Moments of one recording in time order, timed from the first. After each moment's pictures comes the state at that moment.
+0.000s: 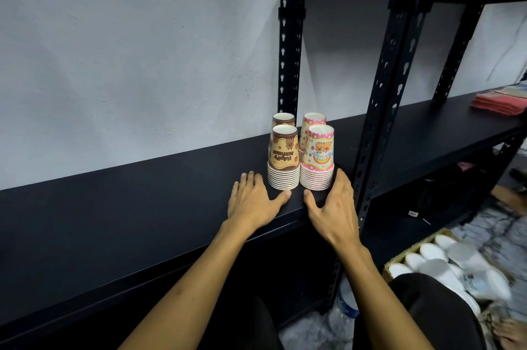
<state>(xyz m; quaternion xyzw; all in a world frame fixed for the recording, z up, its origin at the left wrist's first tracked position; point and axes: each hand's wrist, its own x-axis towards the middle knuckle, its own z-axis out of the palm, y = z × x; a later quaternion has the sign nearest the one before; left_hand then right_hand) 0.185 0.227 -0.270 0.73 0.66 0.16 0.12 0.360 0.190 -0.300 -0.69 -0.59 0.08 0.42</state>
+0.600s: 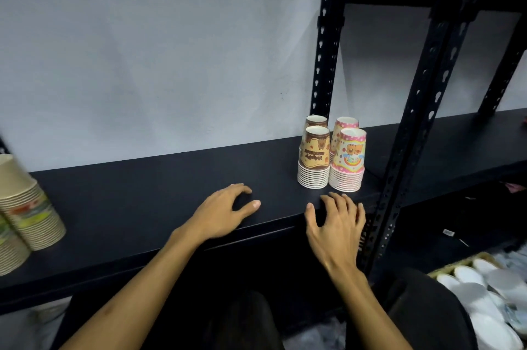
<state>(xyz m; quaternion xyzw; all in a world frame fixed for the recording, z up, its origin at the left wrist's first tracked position) 0.058 0.163 -0.263 0.75 0.61 0.20 0.16 0.301 0.154 -0.316 -0.68 -0.61 -0.03 0.41</state>
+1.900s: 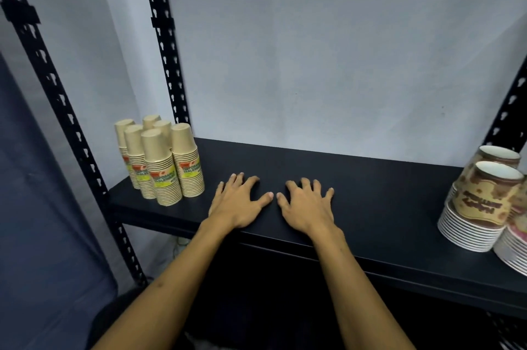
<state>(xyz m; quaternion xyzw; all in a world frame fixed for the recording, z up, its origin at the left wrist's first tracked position) -0.074 0.113 -0.270 0.49 0.86 0.16 0.04 0.073 0.202 -0.264 -0.42 -0.90 0.11 0.09</state>
